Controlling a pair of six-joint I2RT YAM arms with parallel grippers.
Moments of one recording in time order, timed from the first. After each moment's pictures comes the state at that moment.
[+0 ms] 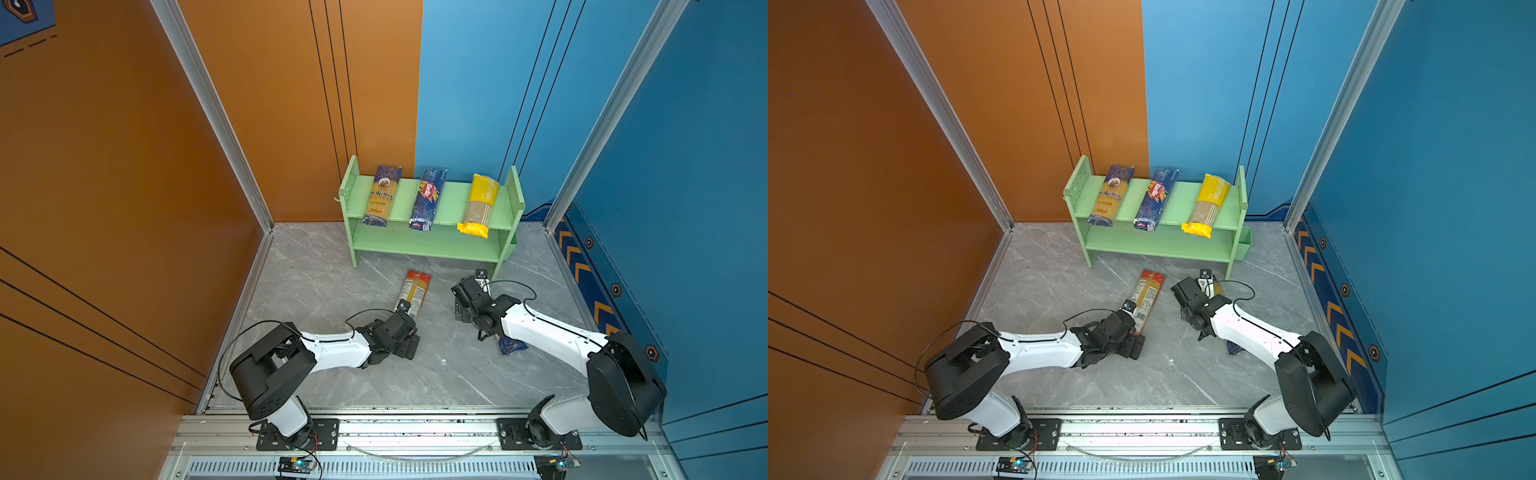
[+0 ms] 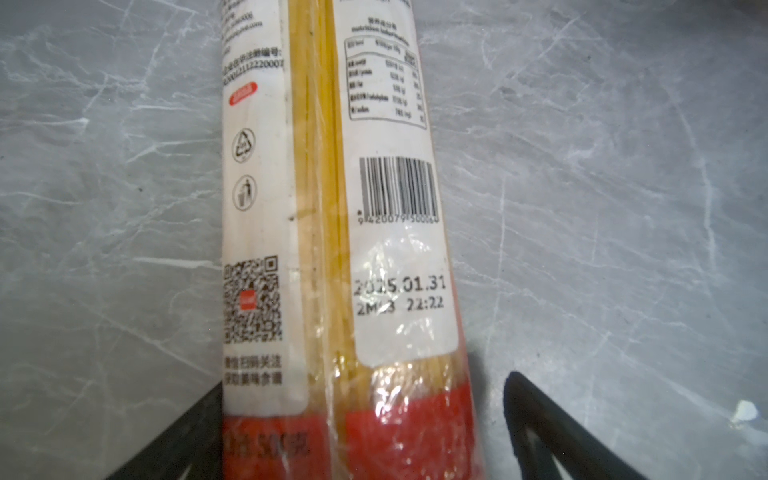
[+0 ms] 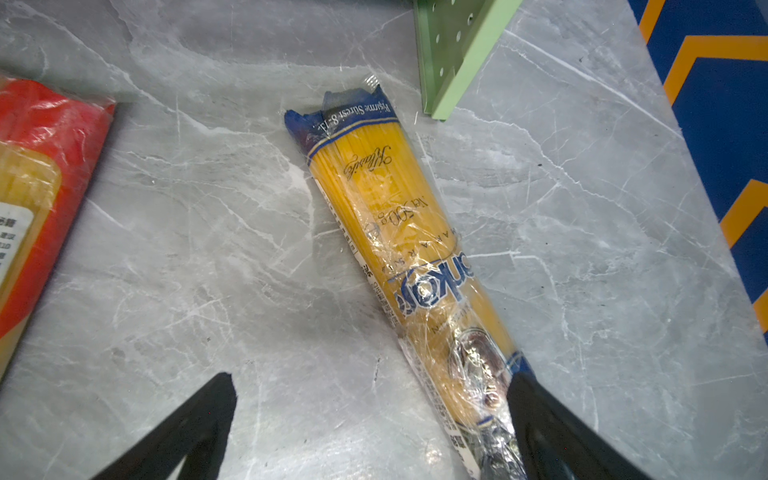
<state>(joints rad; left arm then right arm) -0.89 1.60 0.71 -0.05 -0.25 -0.41 0.61 1.46 0.90 -0.56 0.56 0.60</state>
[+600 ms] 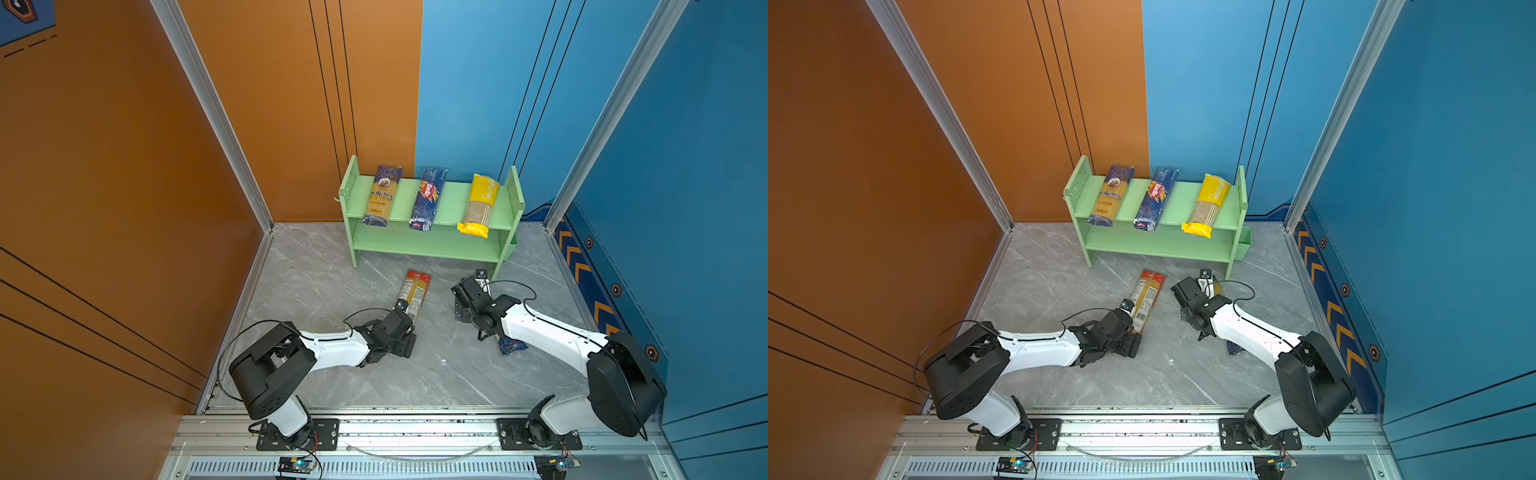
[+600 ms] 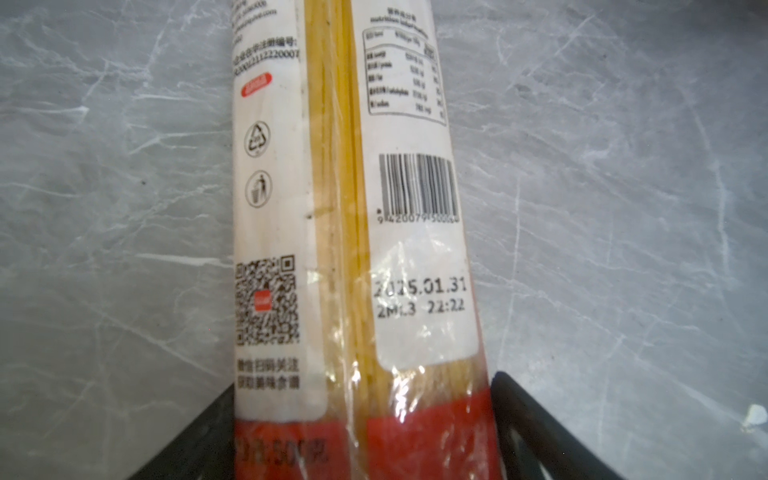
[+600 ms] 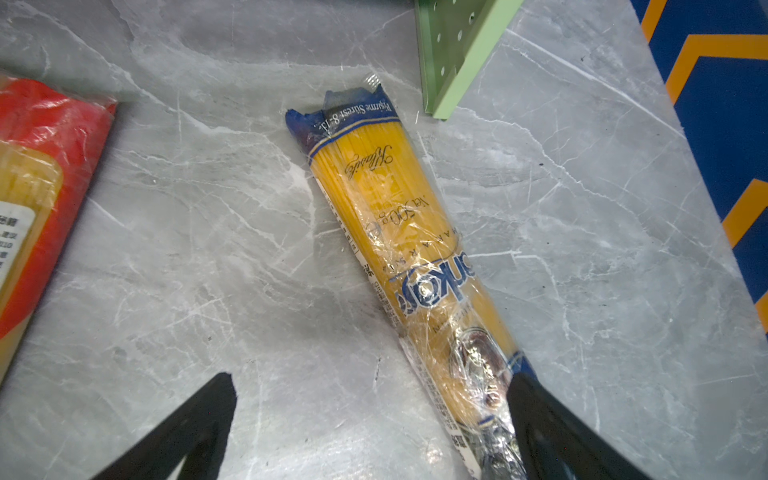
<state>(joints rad) -0.87 1.60 0.70 -0.04 -0.22 -0.41 0.61 1.46 0.90 -0.56 0.56 0.60</state>
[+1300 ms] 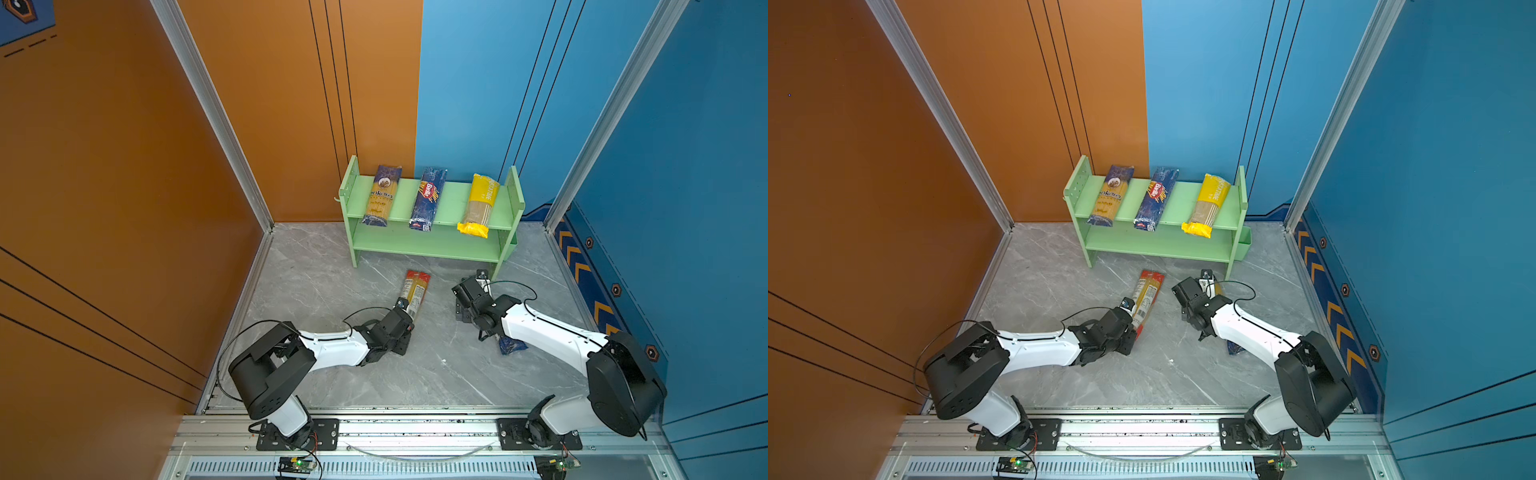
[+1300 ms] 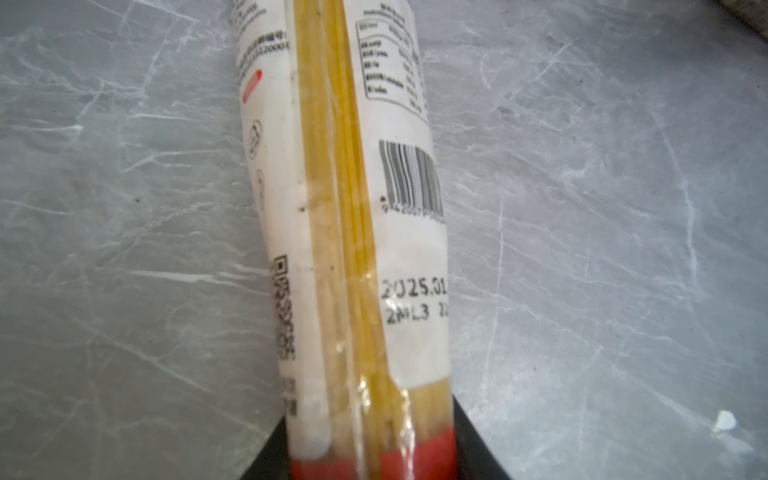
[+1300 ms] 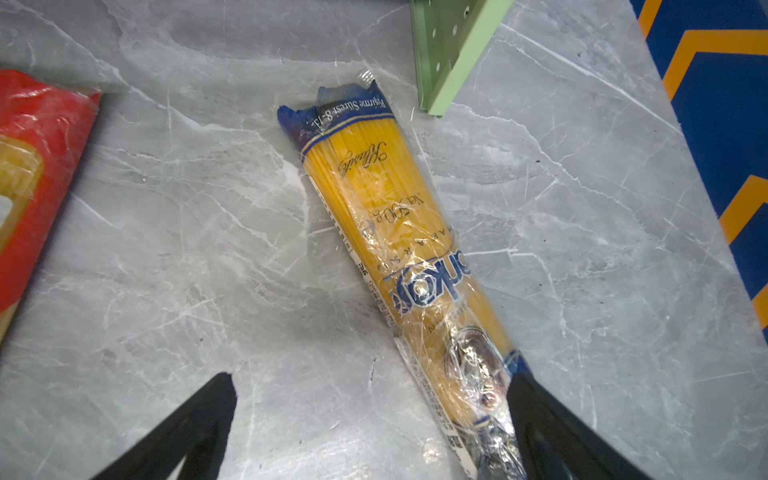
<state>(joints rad) -0.86 1.60 0.70 -0.01 -0.20 -0.41 0.60 1.46 0.89 -0.56 0.56 0.60</state>
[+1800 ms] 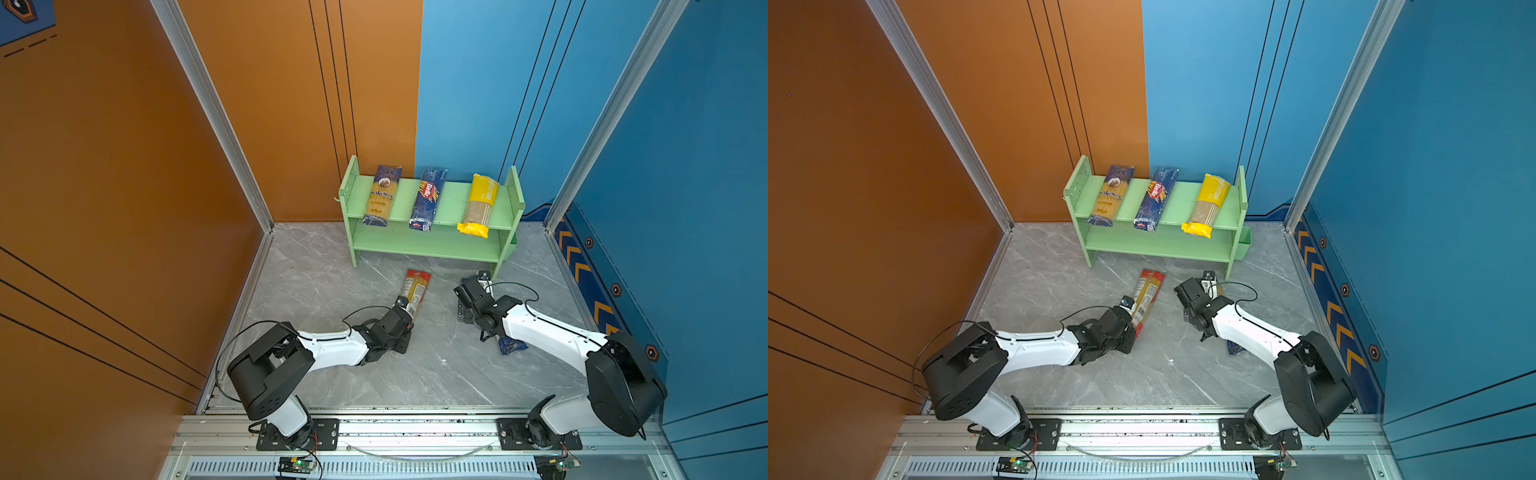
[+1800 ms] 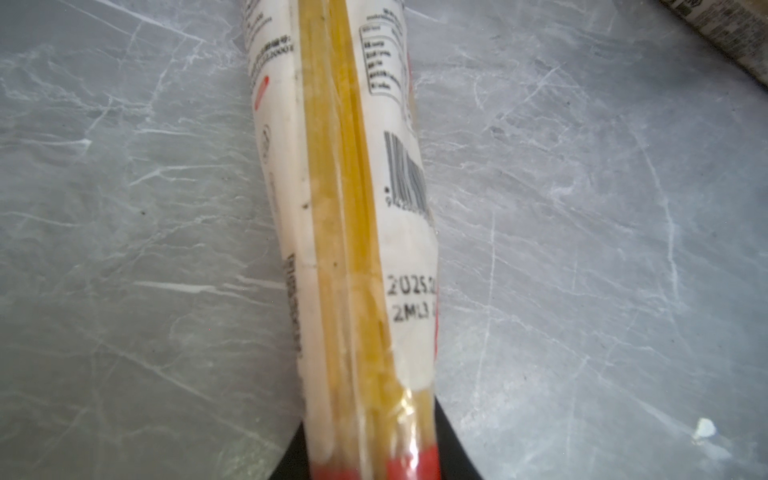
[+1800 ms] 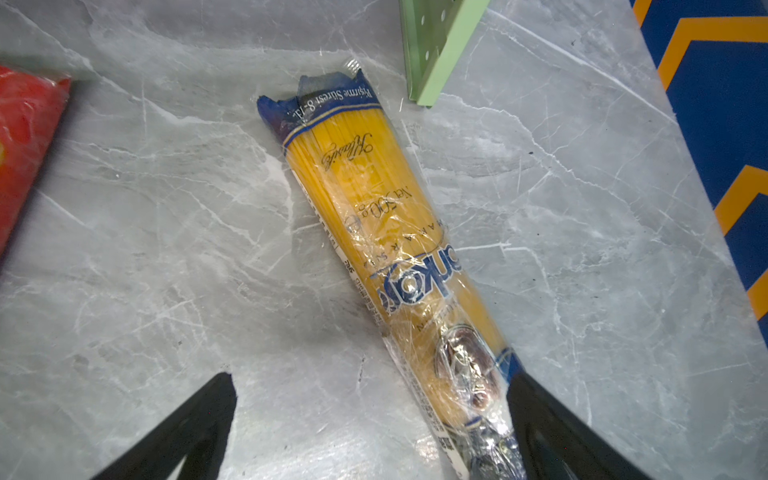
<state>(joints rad) -0.86 1.59 0.70 0.01 -0.20 -0.42 0.58 1.46 0.87 -0.56 0.55 0.60</state>
